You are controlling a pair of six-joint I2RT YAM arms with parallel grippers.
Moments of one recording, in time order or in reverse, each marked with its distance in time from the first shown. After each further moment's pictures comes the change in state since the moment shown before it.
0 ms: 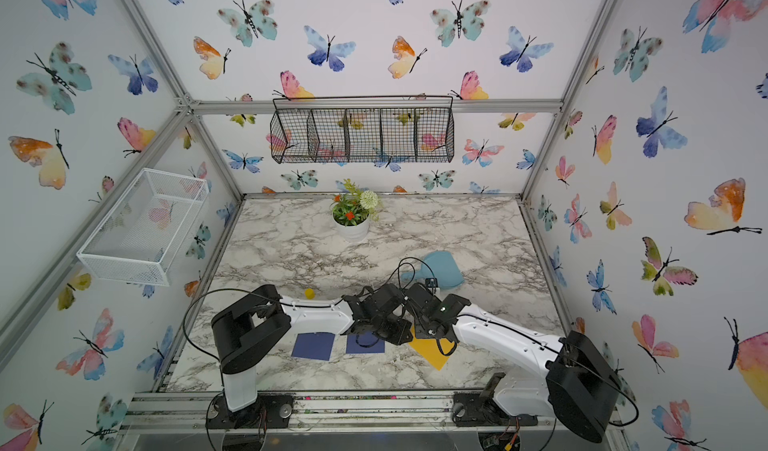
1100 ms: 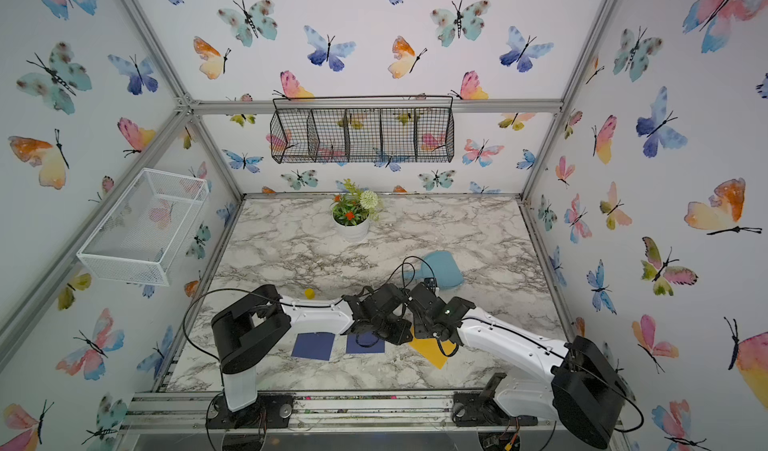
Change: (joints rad) left arm 0.000 0.000 0.000 0.000 0.000 0.000; right arm -0.006 -0.028 -0.028 0.065 -0.029 -0.040
